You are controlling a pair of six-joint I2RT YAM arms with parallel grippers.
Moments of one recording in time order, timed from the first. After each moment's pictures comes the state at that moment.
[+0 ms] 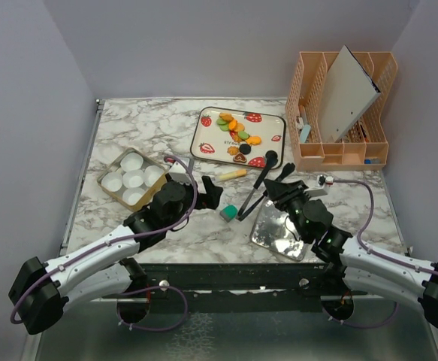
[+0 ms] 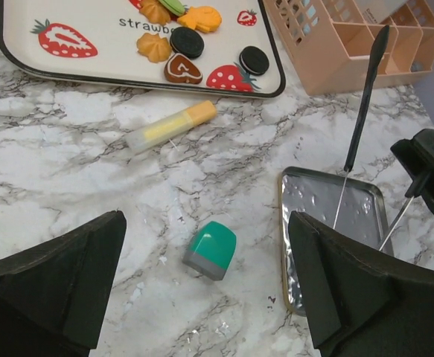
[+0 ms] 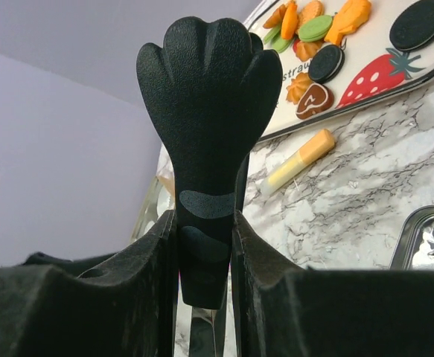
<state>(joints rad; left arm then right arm) -0.84 0.93 0.56 0.08 -0.30 -0.52 0.86 0.84 0.28 0.50 0.57 1.00</state>
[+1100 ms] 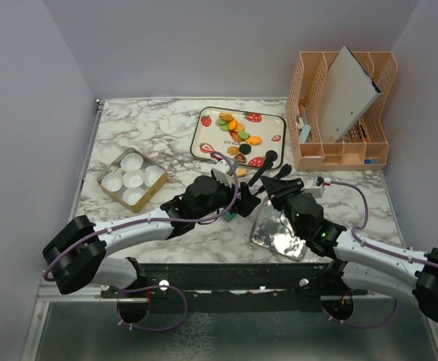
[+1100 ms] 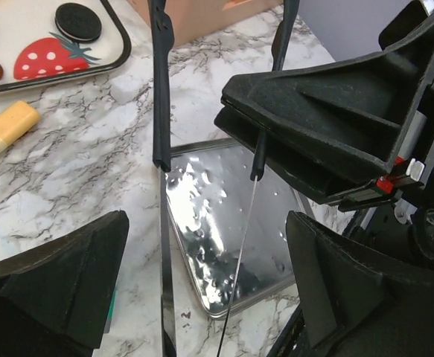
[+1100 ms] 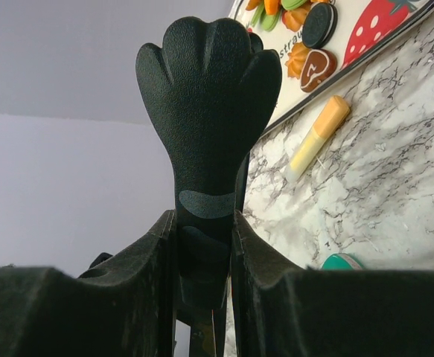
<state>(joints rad) -0.94 1.29 0.66 0.40 0.01 -0.48 0.86 0.94 0.35 0.40 0.62 1.37</state>
